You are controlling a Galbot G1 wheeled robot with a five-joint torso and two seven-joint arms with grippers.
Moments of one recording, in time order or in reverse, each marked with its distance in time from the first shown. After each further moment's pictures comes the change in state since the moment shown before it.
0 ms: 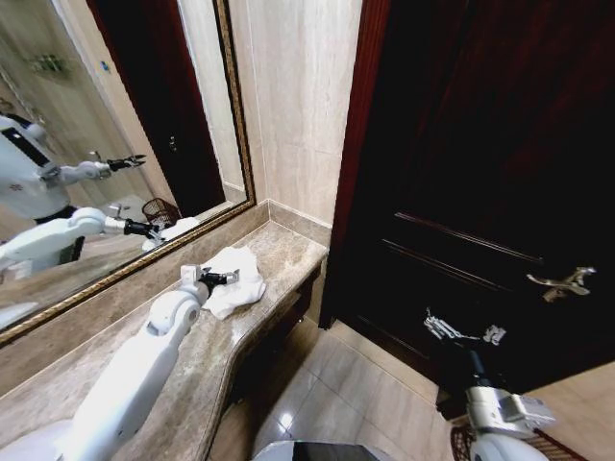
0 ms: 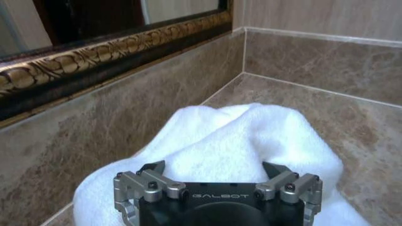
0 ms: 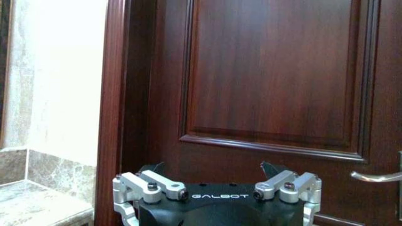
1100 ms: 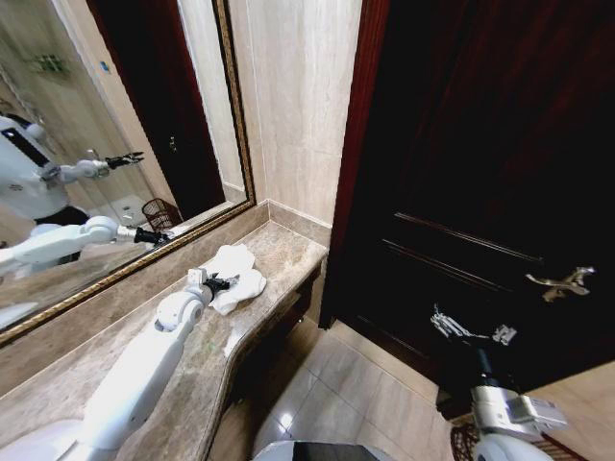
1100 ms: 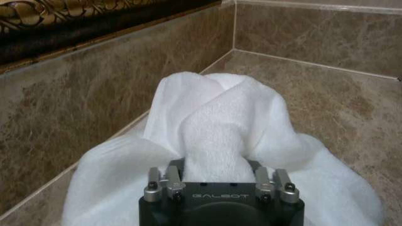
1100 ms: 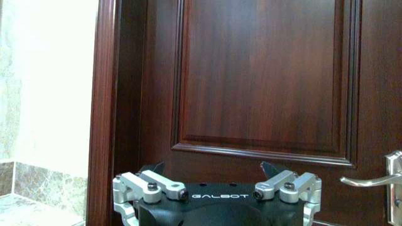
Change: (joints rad) left arm 0.010 -0.007 0.014 0.076 0.060 -0.010 0.112; right arm 0.001 0.020 -0.004 0.025 0.005 0.001 0.025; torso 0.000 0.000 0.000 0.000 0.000
